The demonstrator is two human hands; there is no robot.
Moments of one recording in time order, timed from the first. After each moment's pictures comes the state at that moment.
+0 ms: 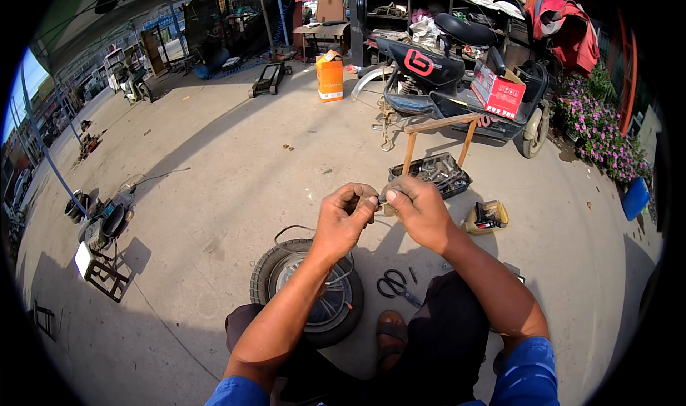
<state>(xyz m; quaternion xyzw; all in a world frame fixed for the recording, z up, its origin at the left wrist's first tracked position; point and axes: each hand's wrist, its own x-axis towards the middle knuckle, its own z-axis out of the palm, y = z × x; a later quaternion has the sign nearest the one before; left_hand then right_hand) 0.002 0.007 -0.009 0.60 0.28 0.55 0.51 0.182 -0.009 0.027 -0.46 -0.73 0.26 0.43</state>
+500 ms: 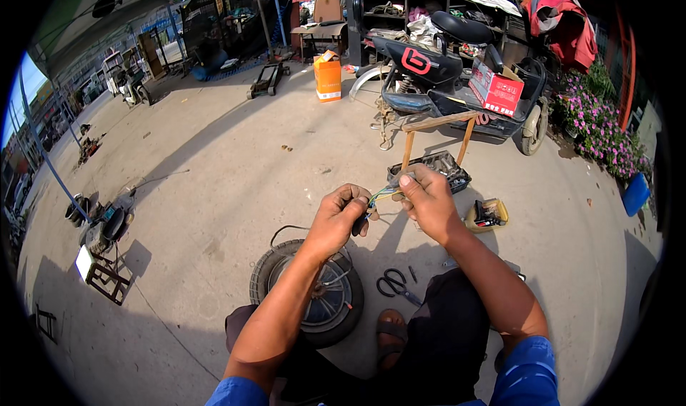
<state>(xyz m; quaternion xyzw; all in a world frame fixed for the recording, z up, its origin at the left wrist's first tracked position) -0.006 0.011 -0.003 0.58 0.29 0.47 0.61 0.194 -0.002 0.024 -0.46 -0.61 0.40 0.51</state>
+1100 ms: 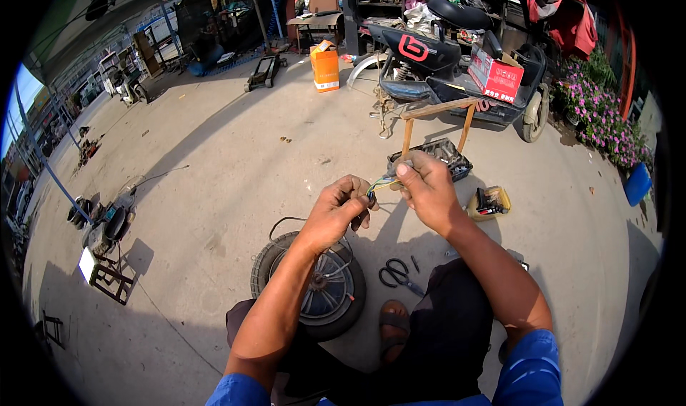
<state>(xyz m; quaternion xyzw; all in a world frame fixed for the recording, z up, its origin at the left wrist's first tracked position) -0.012 0.013 -0.007 0.61 0.26 0.44 0.60 0.192 -0.003 0.023 -0.44 -0.64 0.35 0.52</state>
